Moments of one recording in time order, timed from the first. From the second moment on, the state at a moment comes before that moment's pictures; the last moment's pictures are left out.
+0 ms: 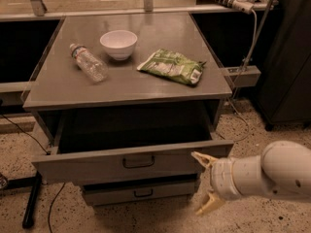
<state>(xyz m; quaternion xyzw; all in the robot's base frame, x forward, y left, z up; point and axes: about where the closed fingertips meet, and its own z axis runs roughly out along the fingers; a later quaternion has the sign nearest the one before) 0.398 -0.123 0.666 -0.66 0.67 0.10 0.33</state>
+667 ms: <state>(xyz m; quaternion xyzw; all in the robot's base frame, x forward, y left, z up) 0.491 -0.150 0.656 -0.66 0.68 0.08 0.32</state>
